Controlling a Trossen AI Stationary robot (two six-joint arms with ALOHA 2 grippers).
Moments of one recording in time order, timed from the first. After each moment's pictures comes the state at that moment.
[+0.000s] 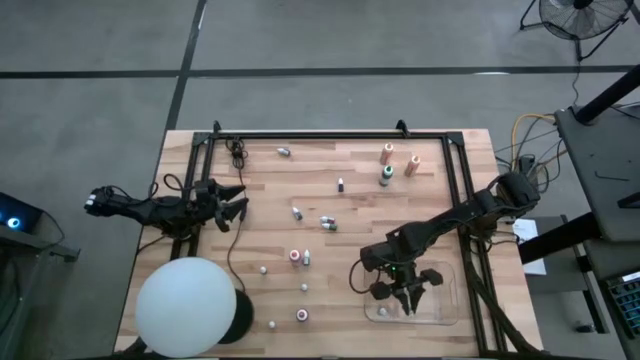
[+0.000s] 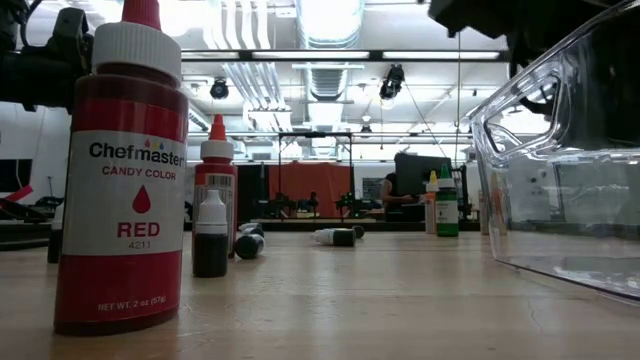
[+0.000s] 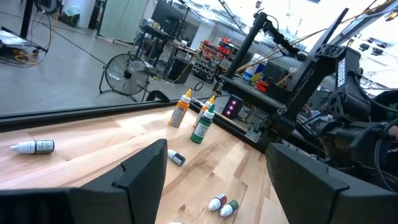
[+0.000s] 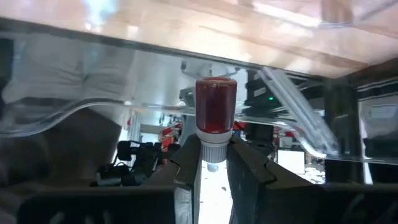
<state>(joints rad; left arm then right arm) -0.26 0.05 0.03 0.03 -0.70 -0.42 0.34 1.68 0.94 -0.54 -1.05 1.81</state>
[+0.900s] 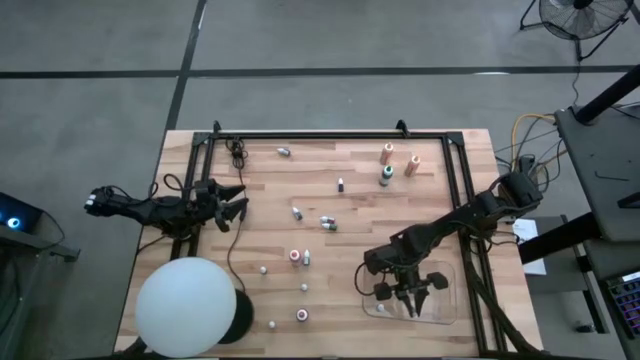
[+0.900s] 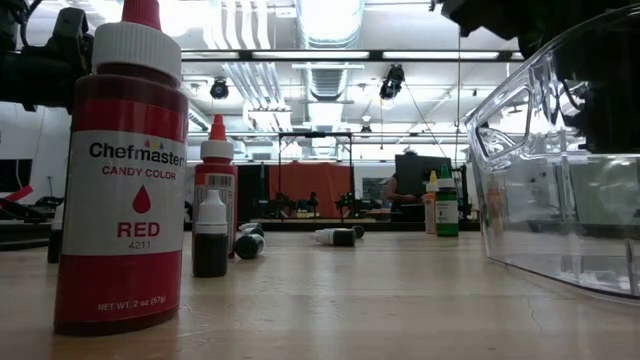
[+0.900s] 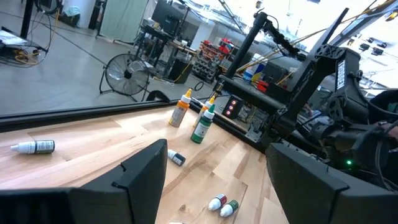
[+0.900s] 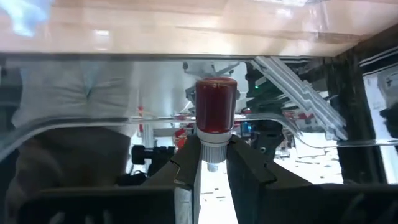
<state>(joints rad) -0.26 0.05 0.03 0.03 -0.70 -0.42 0.36 1.67 0.90 -0.48 -1.05 2.01</state>
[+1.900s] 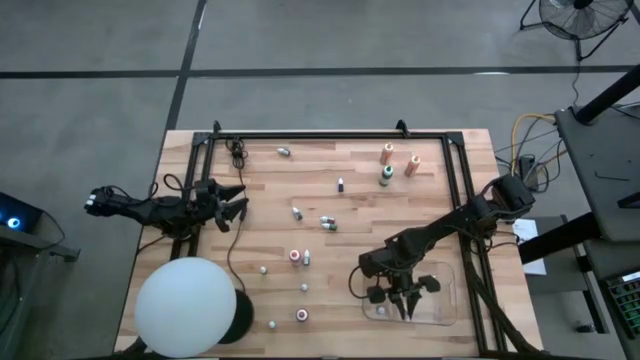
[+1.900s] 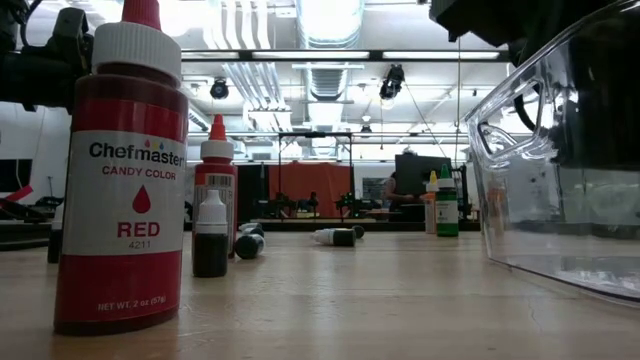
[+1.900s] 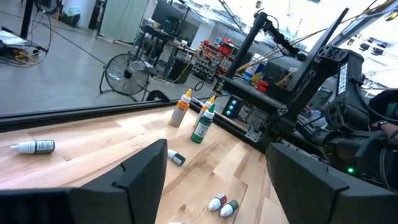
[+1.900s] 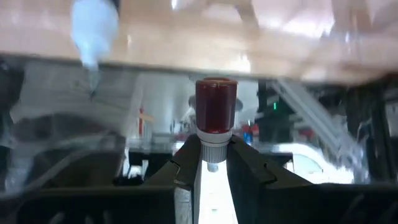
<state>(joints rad) -0.26 0.05 0.03 0.03 -0.70 -0.42 0.37 1.74 0.92 -0.39 -1.00 1.96</state>
